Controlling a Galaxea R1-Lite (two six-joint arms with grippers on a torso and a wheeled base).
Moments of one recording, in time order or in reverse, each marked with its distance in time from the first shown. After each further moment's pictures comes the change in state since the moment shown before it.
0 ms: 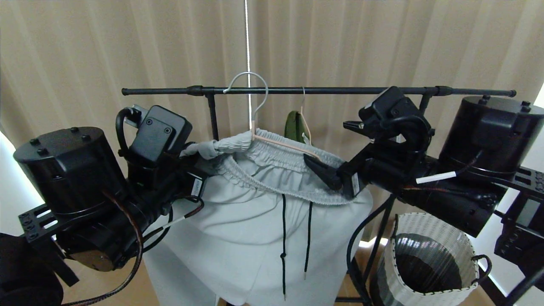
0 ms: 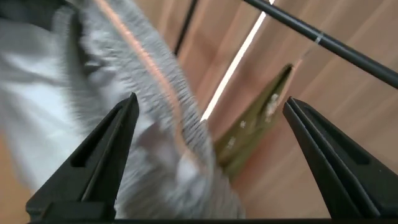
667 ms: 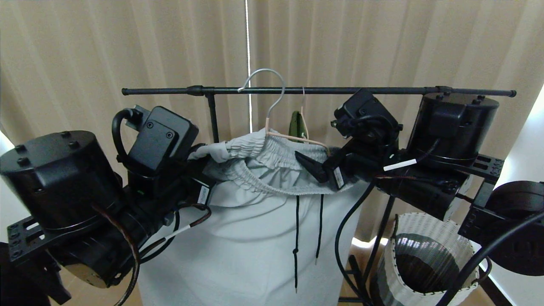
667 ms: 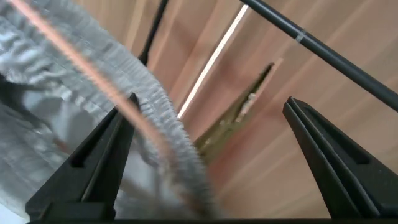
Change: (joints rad) left arm -0.076 -0.032 0.015 -0.005 -0.010 0.000; right arm 0.000 0.084 -0.094 0.043 -0.001 -0.036
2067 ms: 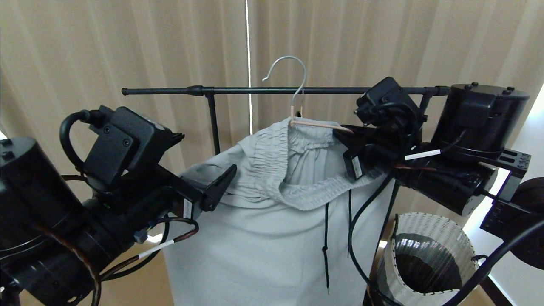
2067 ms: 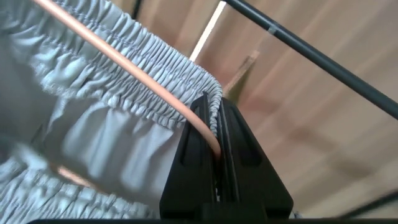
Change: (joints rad) left arm 0.008 -0.106 0.076 0.004 -0.161 -0.033; right arm -0.065 -0.061 0.027 0.008 -0.086 0.003
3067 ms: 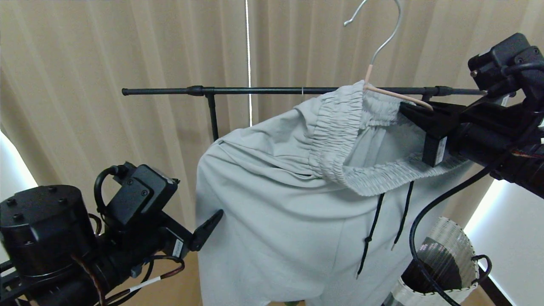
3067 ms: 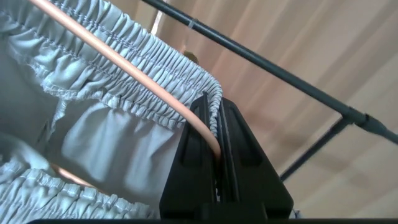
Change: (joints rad) left arm 0.097 0.051 0.174 0.000 -0.079 -0.039; right arm -0.092 -0.276 0.098 0.078 0.017 0.004
